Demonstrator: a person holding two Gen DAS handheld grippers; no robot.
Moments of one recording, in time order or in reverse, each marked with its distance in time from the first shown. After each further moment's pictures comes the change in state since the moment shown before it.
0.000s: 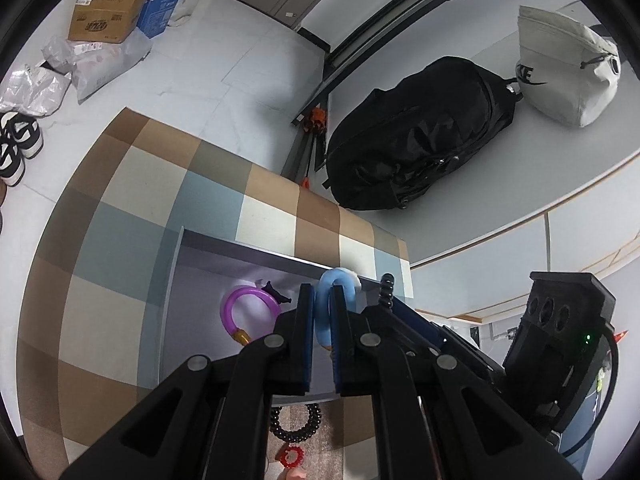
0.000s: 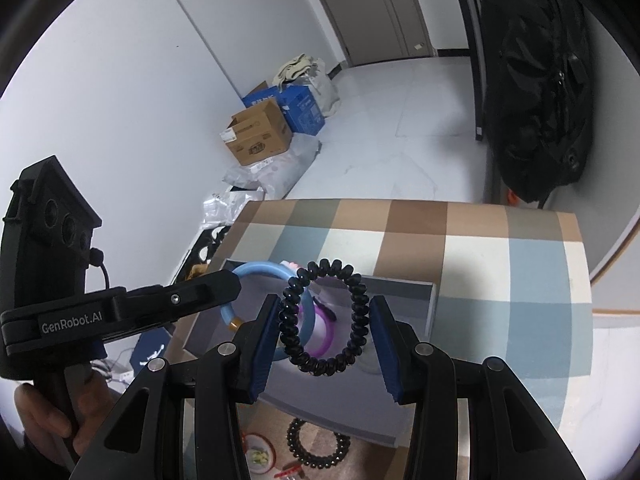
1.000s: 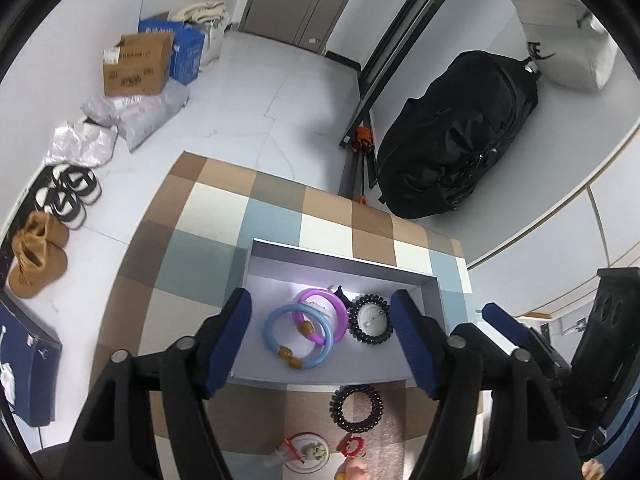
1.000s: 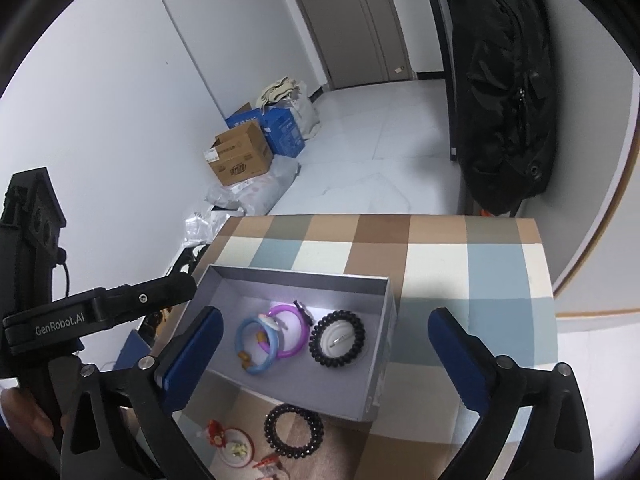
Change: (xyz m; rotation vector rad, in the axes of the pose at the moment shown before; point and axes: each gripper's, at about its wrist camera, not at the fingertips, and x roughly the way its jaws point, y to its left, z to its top) left arm -0.026 -0.016 -0.020 0.141 -0.105 0.274; right arm -0.028 -0.003 -0.015 -0.017 -0.107 -0.095
